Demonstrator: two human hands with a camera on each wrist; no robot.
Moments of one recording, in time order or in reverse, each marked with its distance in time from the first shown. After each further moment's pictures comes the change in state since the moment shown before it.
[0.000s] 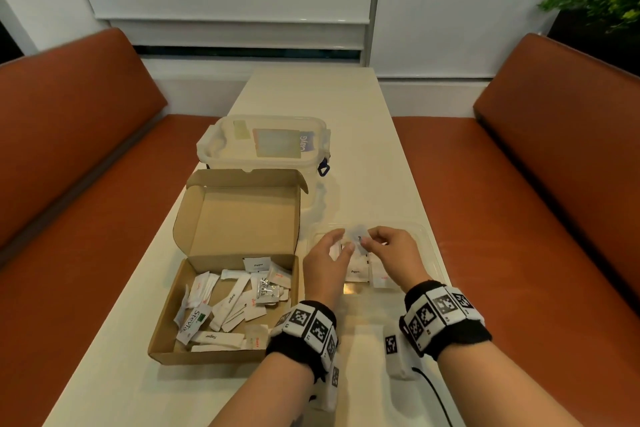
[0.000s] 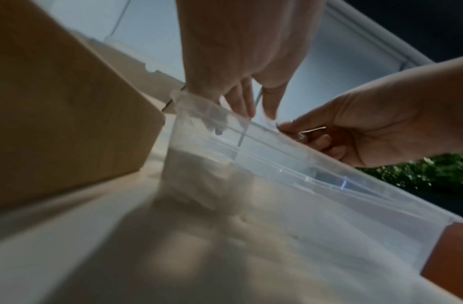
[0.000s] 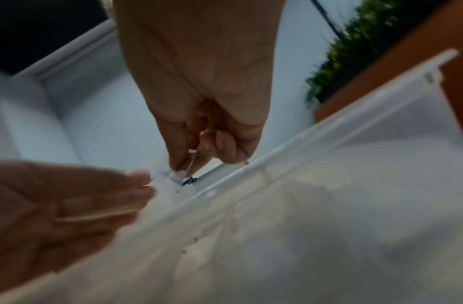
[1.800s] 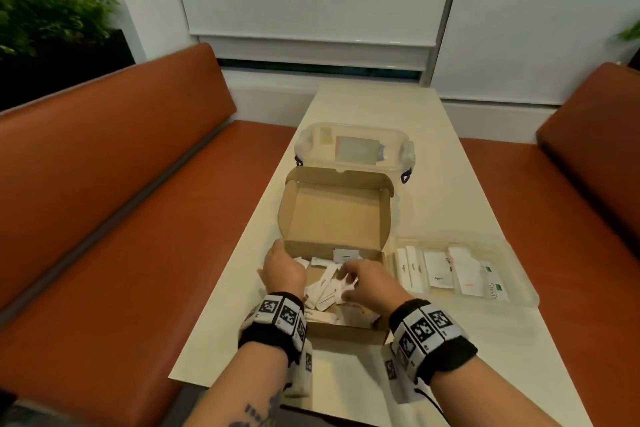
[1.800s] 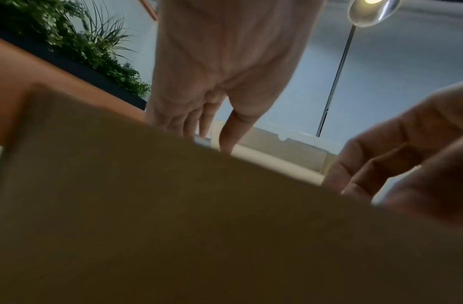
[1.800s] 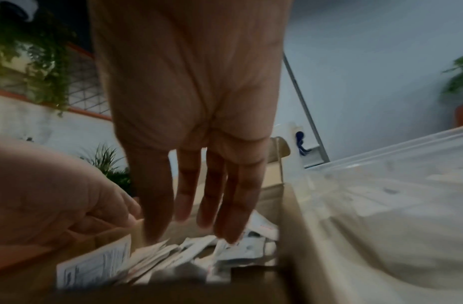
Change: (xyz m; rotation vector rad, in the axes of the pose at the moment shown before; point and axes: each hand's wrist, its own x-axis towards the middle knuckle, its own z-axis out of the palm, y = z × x) left_hand -0.006 -0.050 -0.196 0.394 0.267 -0.356; right_hand -0.065 -0.073 0.154 -0.584 -0.488 -0.167
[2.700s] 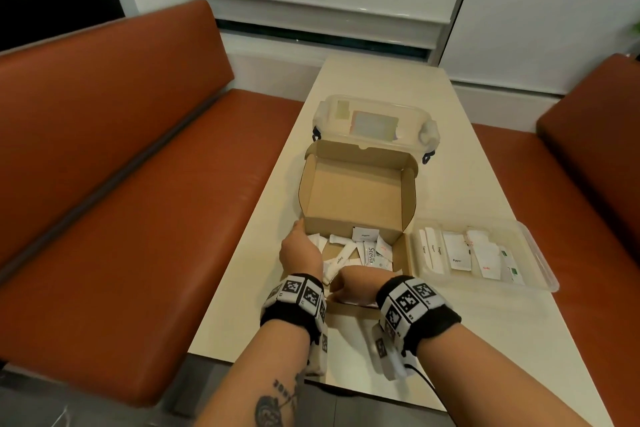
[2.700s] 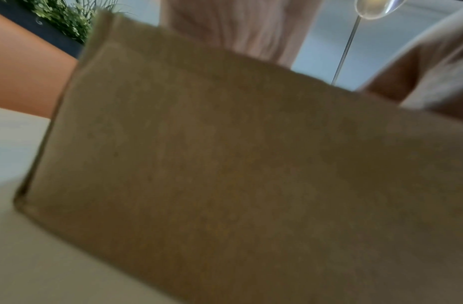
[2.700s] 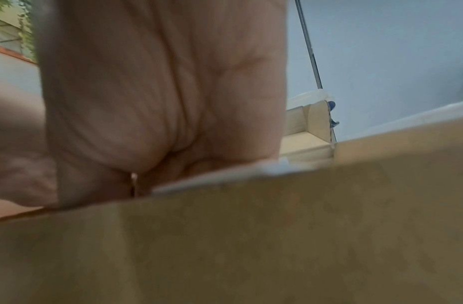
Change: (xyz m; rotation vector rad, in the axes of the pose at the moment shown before) left_hand 0.013 -0.024 0.006 0.018 0.017 0.049; right_hand 0.008 -0.051 0.033 -0.343 -0.446 0.042
